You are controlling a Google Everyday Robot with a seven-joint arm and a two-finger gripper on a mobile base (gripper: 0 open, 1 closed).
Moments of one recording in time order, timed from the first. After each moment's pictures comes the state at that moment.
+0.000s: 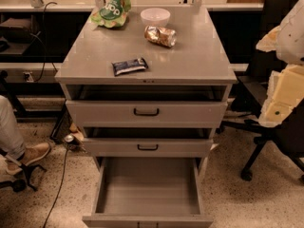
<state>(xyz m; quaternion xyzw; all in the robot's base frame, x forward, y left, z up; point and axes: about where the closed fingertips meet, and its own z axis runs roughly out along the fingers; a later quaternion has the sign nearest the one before) 0.438 -0.216 0.977 -0.60 0.78 -0.04 0.16</state>
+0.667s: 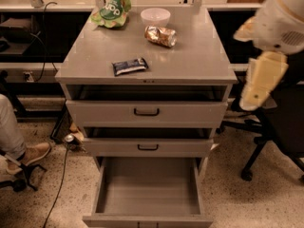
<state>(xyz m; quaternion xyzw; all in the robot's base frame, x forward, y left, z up) 0.479 -0.195 0.976 -0.64 0.75 -0.03 0.18</state>
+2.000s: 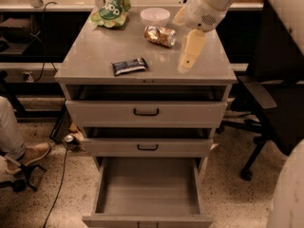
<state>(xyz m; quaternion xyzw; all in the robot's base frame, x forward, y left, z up) 0.640 -0.082 0.943 -0.70 0.67 0.05 0.25</state>
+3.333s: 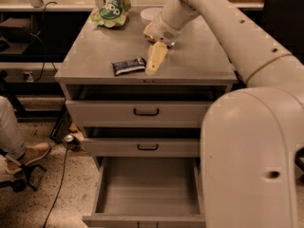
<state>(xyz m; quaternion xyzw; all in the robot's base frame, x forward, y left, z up) 0.743 0.002 0.862 -0.71 0.64 0.09 0.28</state>
